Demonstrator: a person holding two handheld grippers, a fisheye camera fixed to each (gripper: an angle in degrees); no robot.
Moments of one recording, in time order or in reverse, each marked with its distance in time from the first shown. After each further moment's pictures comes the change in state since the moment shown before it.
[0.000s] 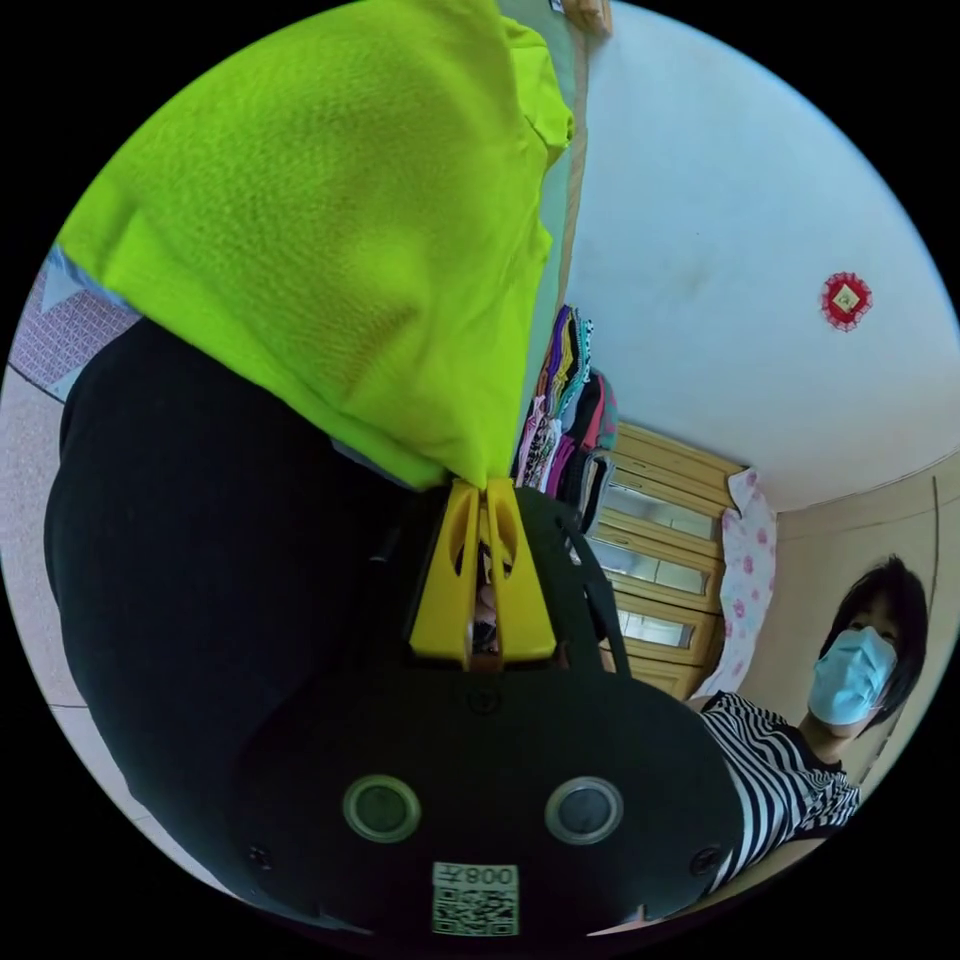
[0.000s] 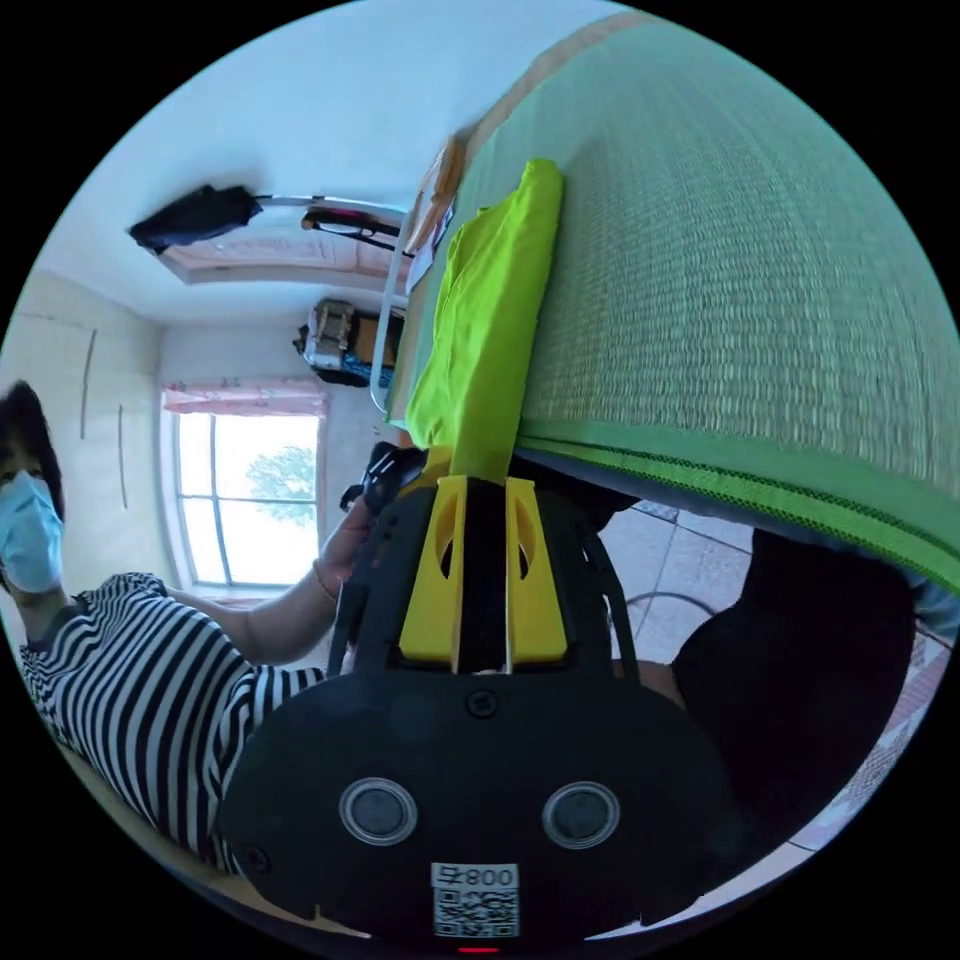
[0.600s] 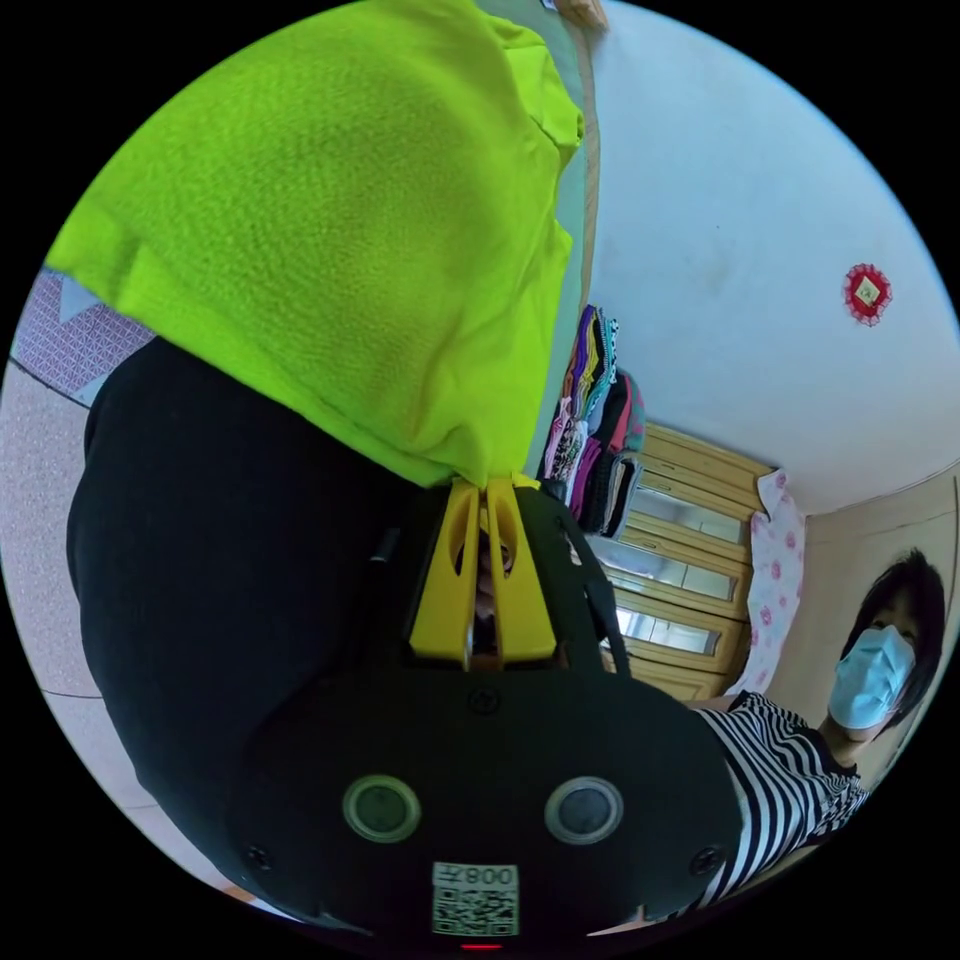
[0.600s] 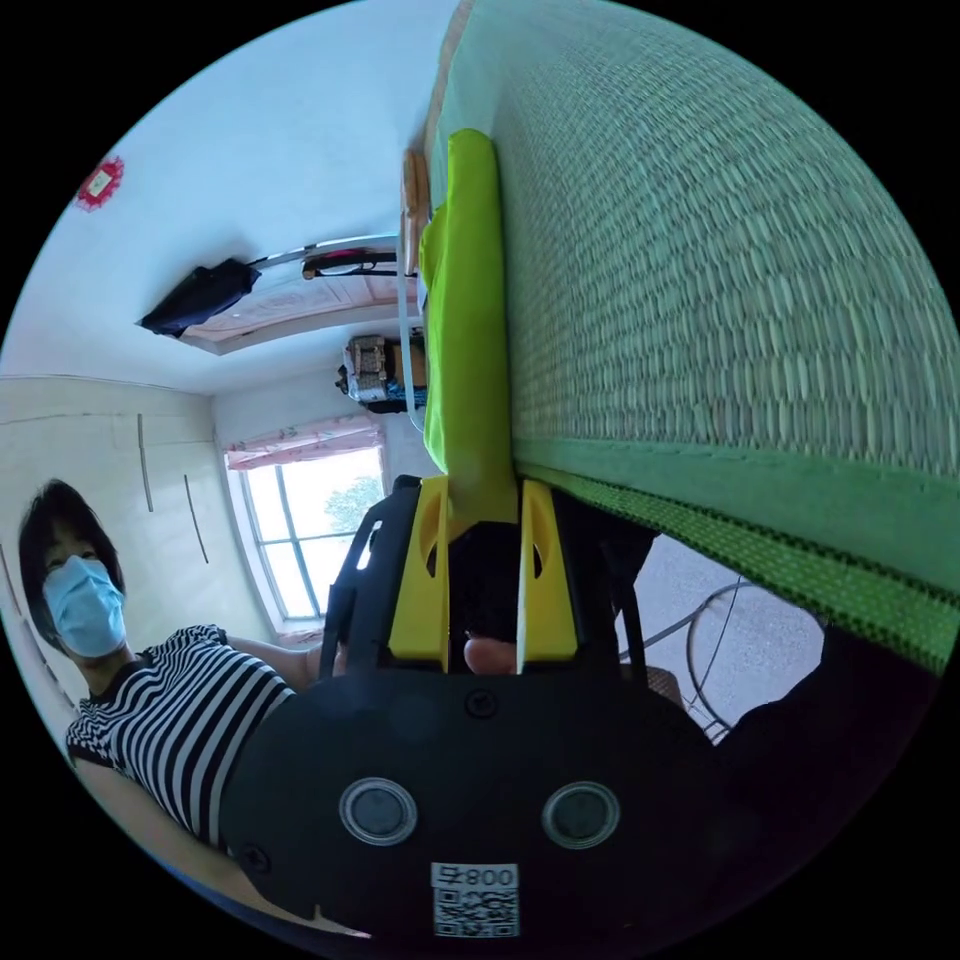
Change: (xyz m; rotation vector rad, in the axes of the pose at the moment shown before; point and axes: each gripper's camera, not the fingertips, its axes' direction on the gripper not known) left arm 0.004 0.007 -0.021 0.005 -0.095 -0.002; right arm 0.089 -0.026 0.107 -0.003 -0.253 0.169
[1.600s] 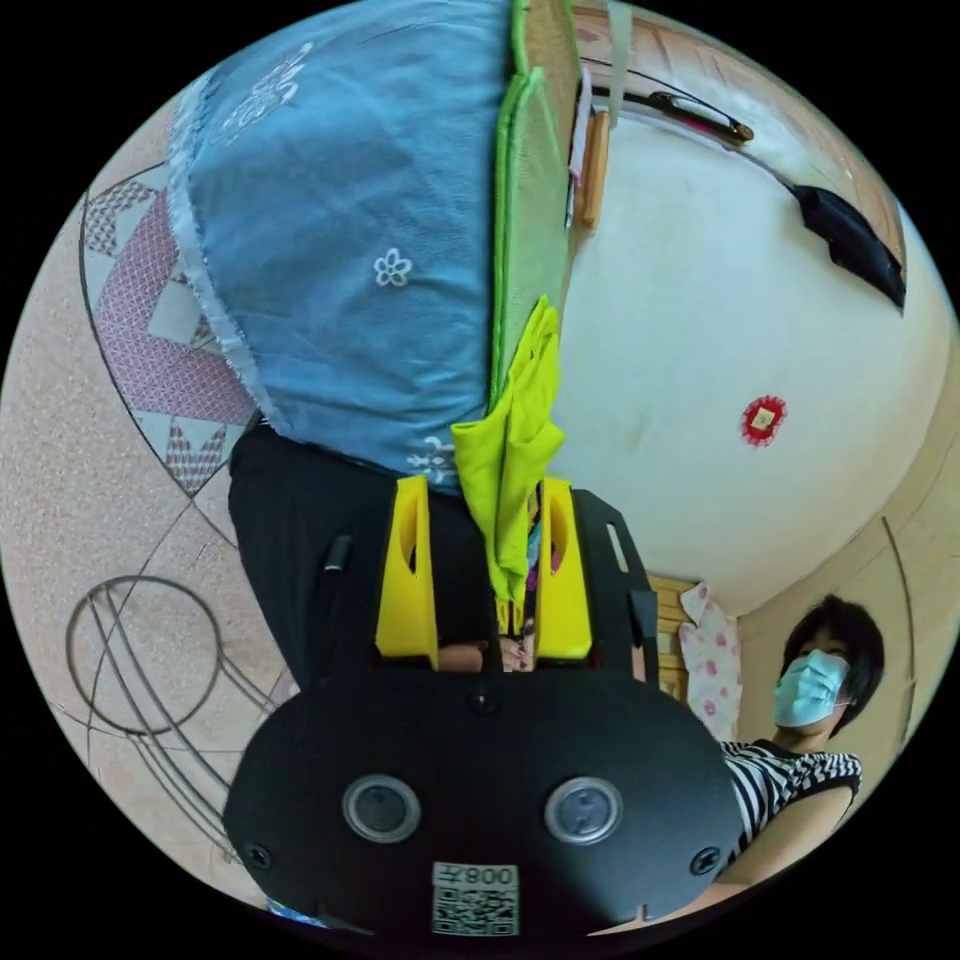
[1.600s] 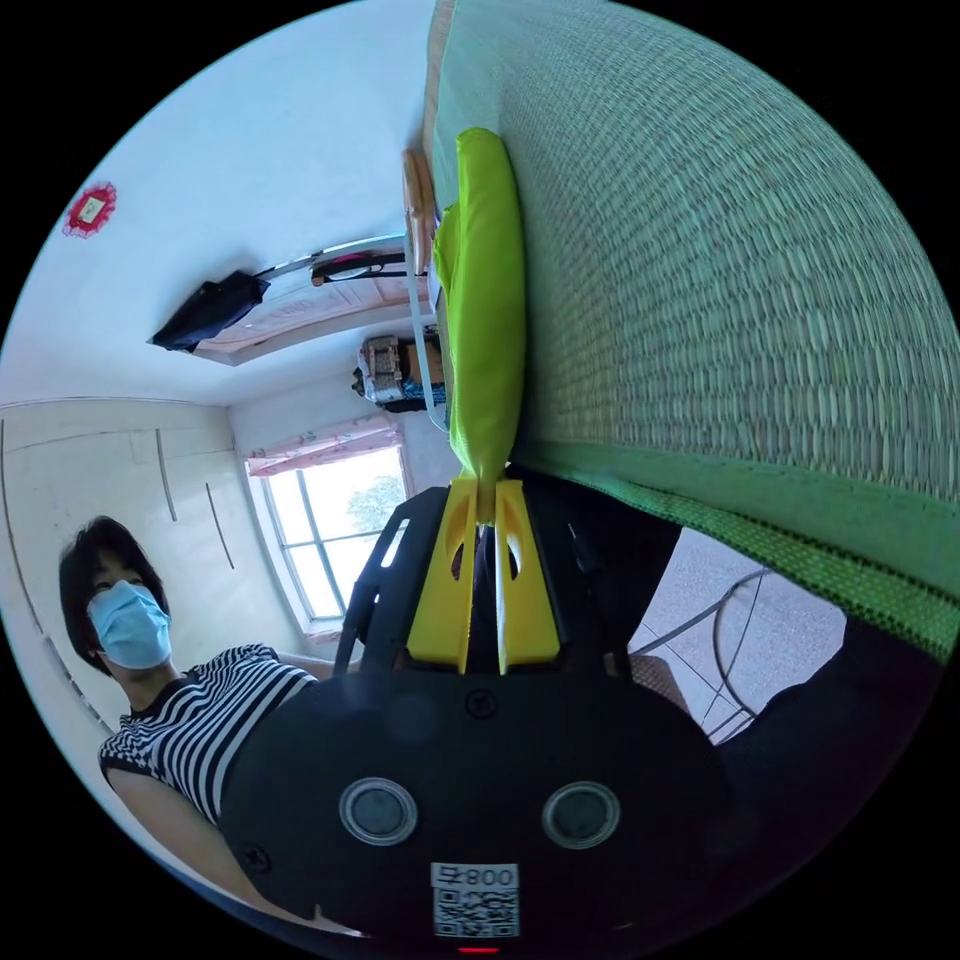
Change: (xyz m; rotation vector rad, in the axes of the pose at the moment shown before) left arm -0.075 0.066 -0.140 0.466 0.208 -0.075; right arm 0.055 -0.021 0.063 -0.024 -0.075 0.040
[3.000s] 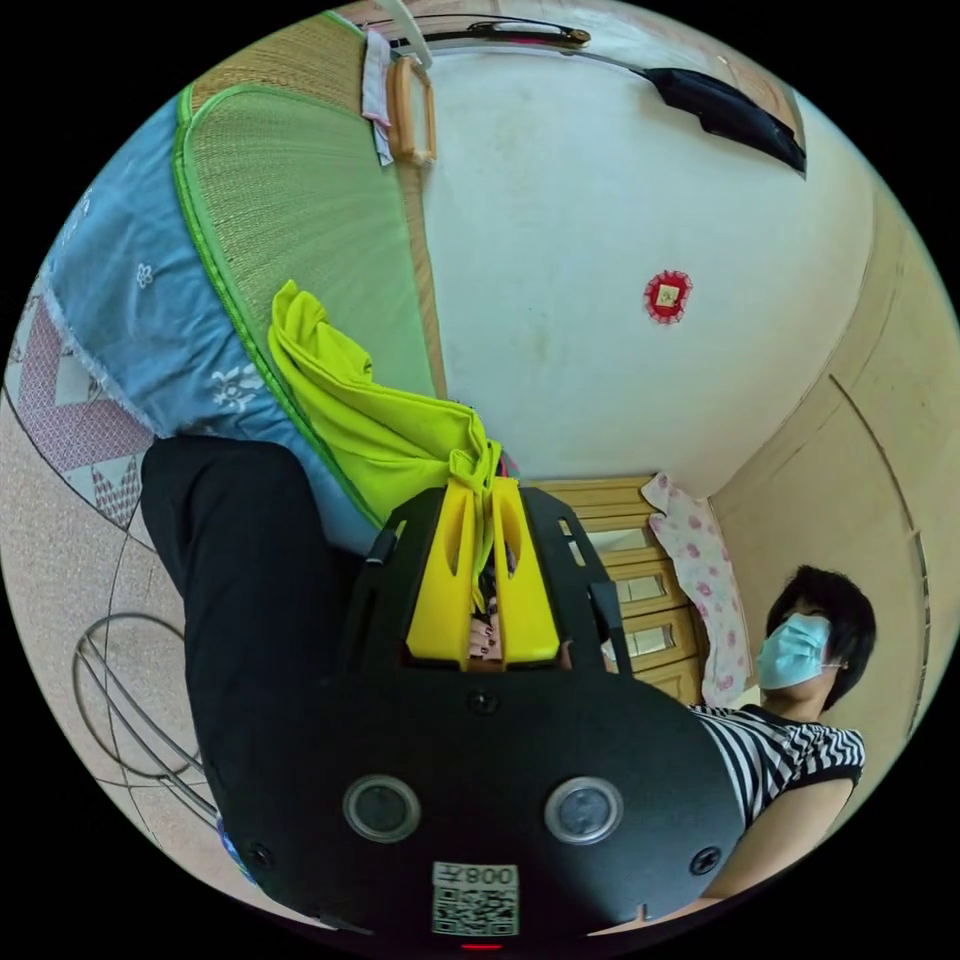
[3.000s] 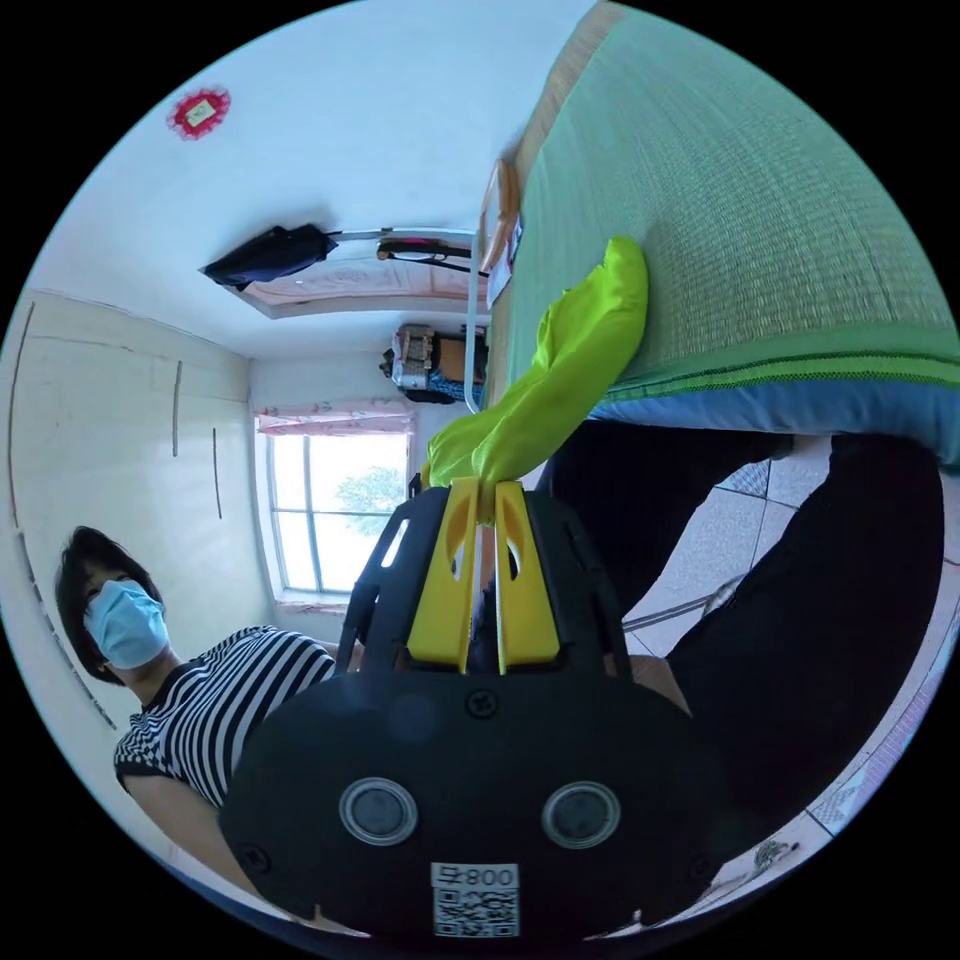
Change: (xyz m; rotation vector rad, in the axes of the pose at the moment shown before) left arm -0.011 0.127 0.135 -0.141 0.147 0.300; right arm 0.164 0.138 -0.182 0.046 0.025 -0.195
